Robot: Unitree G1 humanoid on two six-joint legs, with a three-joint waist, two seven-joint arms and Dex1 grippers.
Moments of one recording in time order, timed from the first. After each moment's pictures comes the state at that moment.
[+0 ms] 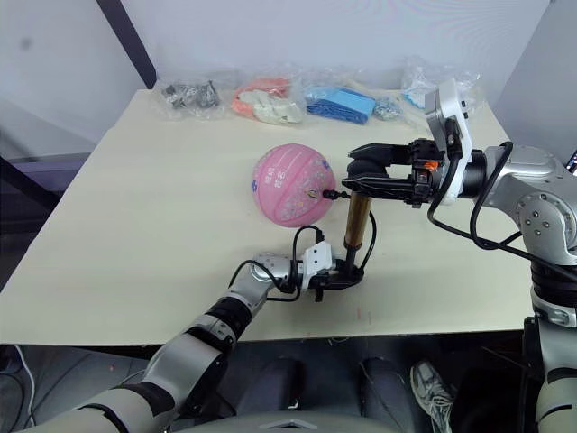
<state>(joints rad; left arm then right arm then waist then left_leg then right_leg) -0.60 0.12 -0.35 0.96 0.07 -0.40 -1.03 -0.72 -0.74 -0.08 -0.24 0.85 0.84 1.04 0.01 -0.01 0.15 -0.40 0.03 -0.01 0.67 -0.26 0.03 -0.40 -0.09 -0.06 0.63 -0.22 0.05</state>
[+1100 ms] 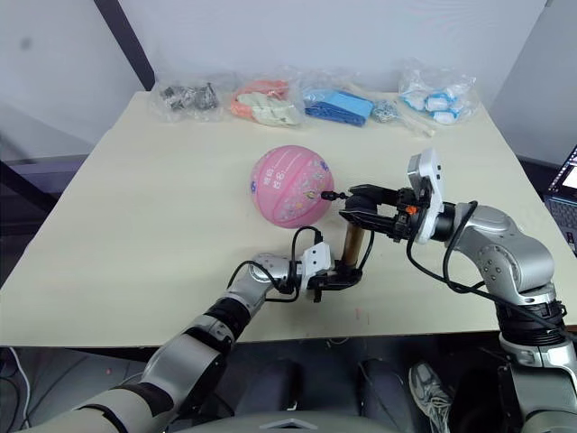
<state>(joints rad) -0.60 0.12 -0.35 0.96 0.07 -0.40 -1.03 -0.40 -0.56 0.00 -0.21 0.68 0.65 0.98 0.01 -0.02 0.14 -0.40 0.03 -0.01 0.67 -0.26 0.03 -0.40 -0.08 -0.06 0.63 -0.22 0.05</state>
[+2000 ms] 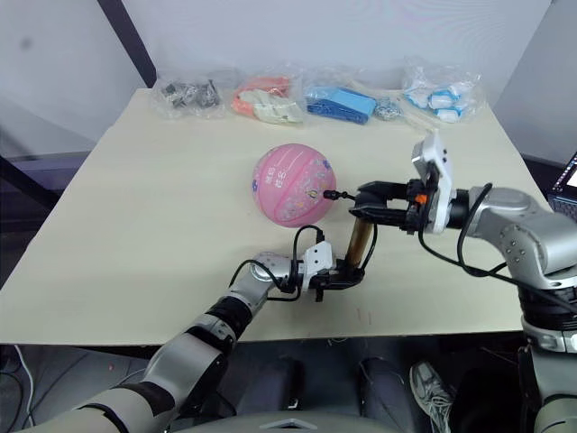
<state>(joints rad) -0.61 0.12 -0.35 0.96 0.06 -0.40 -1.03 -0.59 -0.72 -0.06 -0.23 0.79 0.86 1.00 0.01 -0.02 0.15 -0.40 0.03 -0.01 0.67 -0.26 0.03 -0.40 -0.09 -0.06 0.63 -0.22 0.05</state>
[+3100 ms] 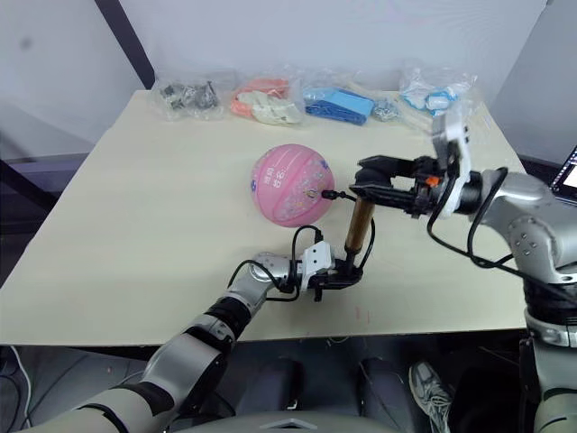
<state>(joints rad) -0.60 0.12 -0.35 0.96 0.06 -0.40 -1.03 -0.53 -0.68 -0.04 -0.24 0.77 0.68 0.99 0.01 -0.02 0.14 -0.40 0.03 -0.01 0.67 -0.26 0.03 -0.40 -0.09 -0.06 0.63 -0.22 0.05</state>
